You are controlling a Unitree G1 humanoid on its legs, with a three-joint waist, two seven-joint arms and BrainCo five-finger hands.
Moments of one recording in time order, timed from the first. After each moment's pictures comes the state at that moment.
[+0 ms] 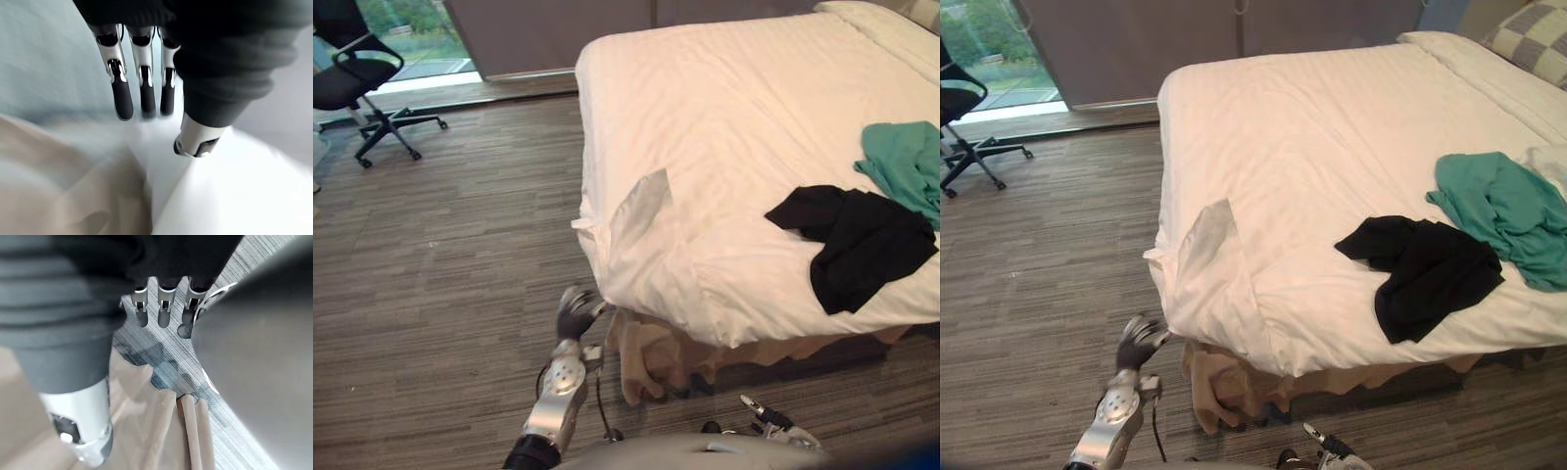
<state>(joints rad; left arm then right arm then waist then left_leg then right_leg) 0.15 0.13 -0.10 0.54 -0.27 -0.18 0.45 0.09 -0.10 -0.16 1.02 0.44 0.19 0.05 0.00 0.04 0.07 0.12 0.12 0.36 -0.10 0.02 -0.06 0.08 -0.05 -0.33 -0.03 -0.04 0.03</state>
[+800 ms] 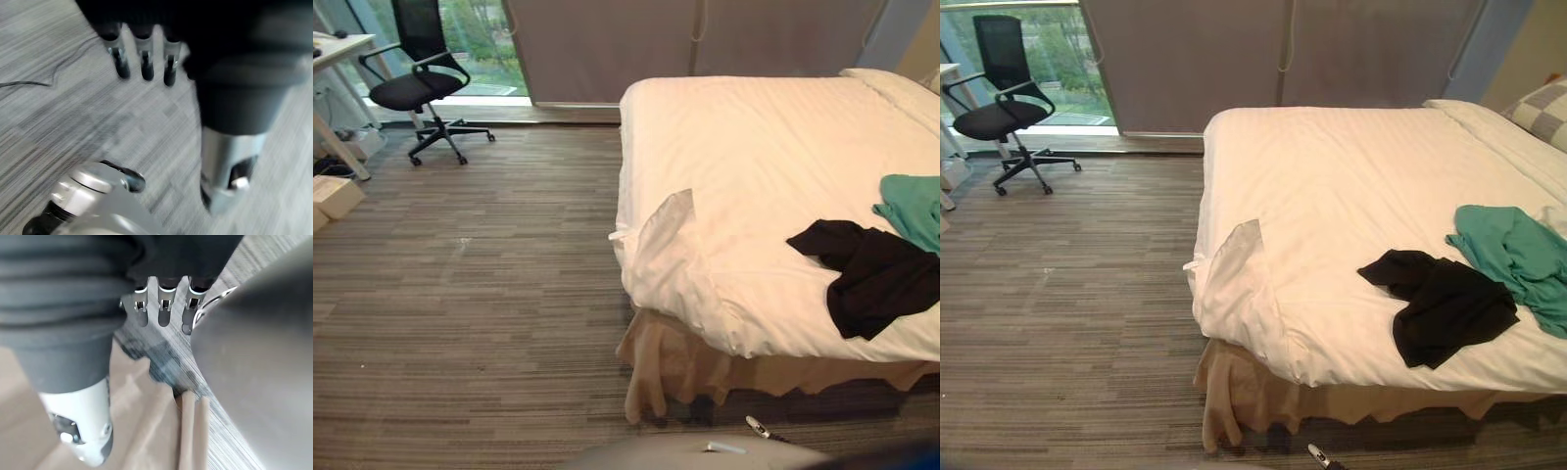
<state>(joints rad) 0.29 -0.01 0.46 1.05 -0.15 -0.06 0.35 0.16 -0.08 -0.23 1.07 0.46 0.13 0.04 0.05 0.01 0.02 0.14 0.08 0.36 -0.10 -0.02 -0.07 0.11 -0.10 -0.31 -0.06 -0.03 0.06</state>
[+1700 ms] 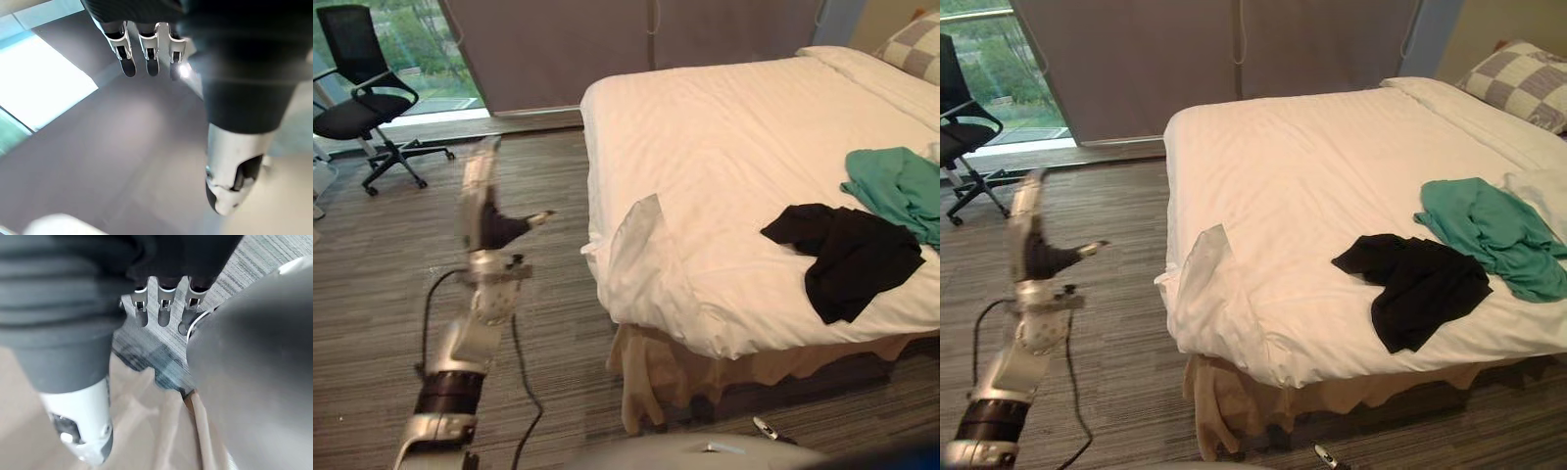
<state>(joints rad) -0.20 0.49 -0.04 0.12 0.50 -0.37 0.46 0.19 -0.08 -0.31 0.97 0.42 0.23 0.06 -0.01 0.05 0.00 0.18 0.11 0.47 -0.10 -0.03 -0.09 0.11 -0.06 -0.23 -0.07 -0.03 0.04</state>
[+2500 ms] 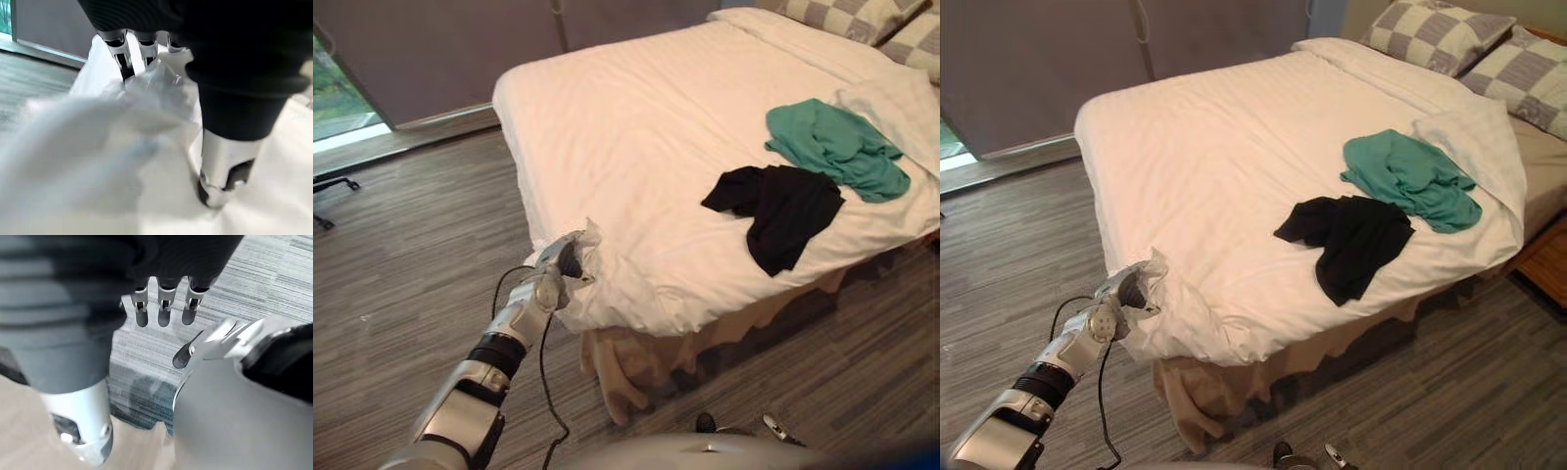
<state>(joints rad) -0.37 0.45 -0.35 0.59 0.50 0.06 0.05 0.20 -0.05 -0.34 0.94 0.47 0.17 -0.01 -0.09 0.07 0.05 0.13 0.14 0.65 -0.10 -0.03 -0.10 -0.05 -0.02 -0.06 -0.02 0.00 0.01</state>
